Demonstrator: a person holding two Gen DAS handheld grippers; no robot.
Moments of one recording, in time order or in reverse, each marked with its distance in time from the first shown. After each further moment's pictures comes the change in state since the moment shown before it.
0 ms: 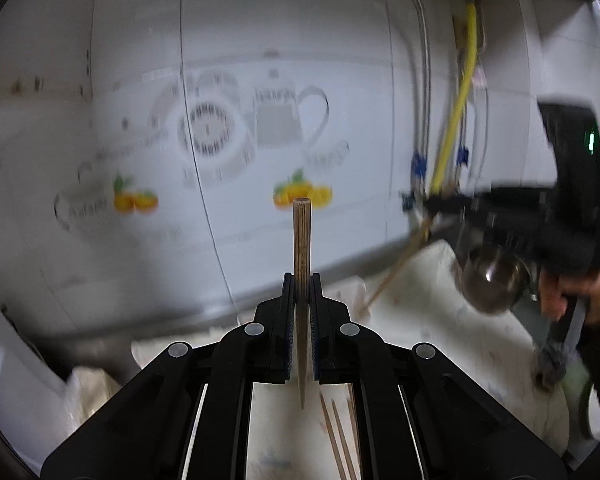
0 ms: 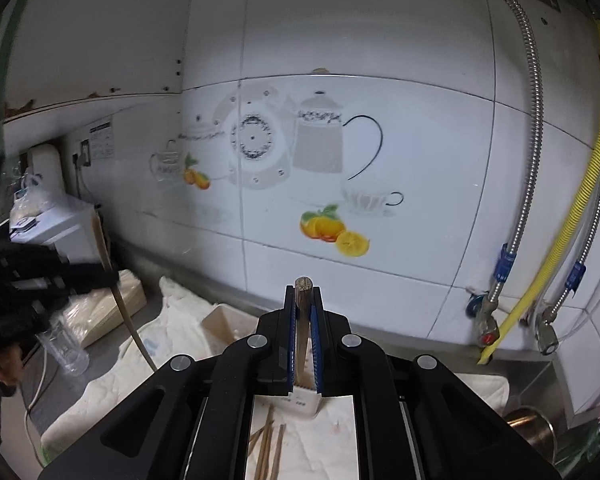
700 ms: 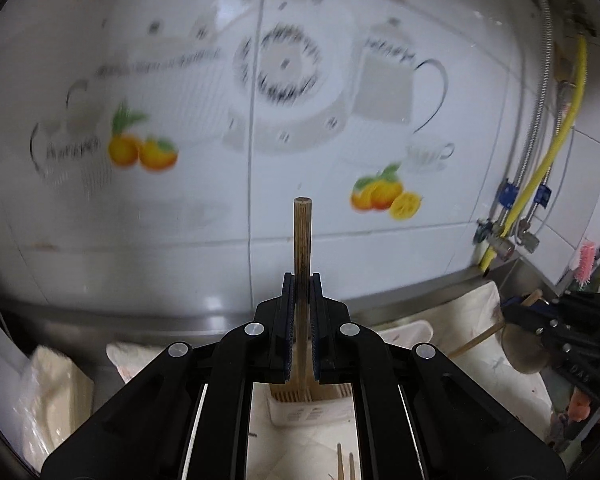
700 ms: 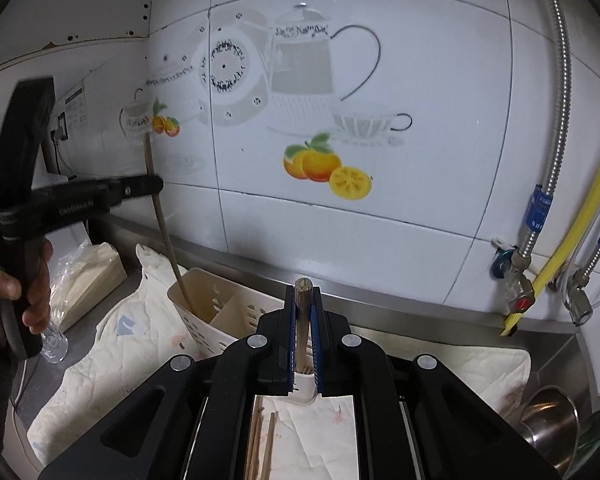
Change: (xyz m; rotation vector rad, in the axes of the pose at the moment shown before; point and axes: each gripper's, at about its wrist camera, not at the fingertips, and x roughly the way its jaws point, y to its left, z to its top) left arm 0.116 0.066 -0.011 -0.235 0.070 0.055; right arm 0.065 -0.011 -0.039 0.033 0.120 0.007
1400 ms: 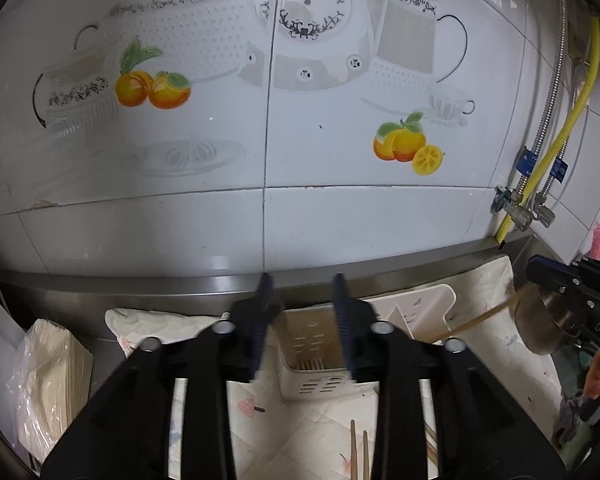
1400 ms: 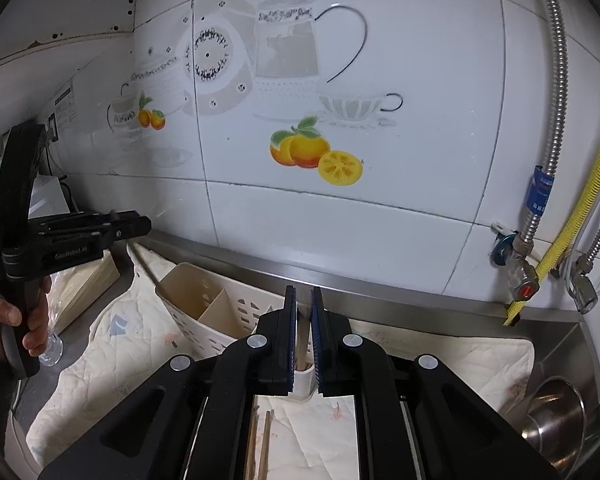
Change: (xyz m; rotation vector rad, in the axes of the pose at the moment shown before) left arm 0.014 0.010 -0.027 -0.007 0.078 0.029; right arm 0.006 -0.009 -0.003 0.026 0.003 -0.016
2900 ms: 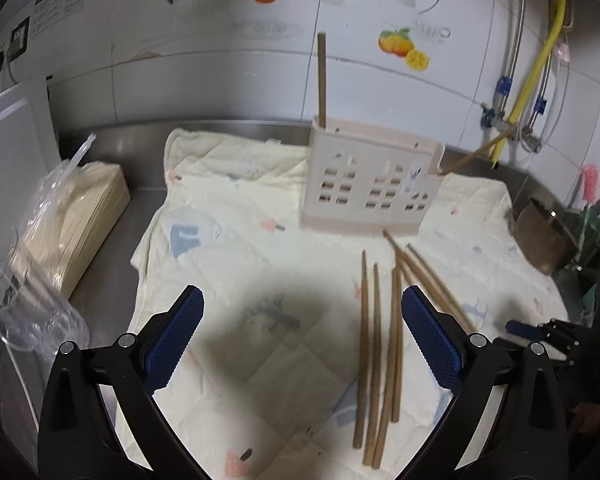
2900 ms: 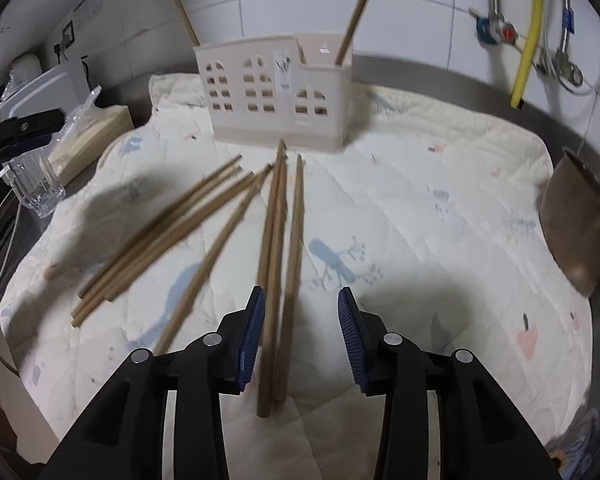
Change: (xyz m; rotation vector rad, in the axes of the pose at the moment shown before) left arm -0.096 0.005 -0.201 -0.098 0.059 0.090; right arm -0.029 0.040 -0.254 0.039 0.262 -0.005
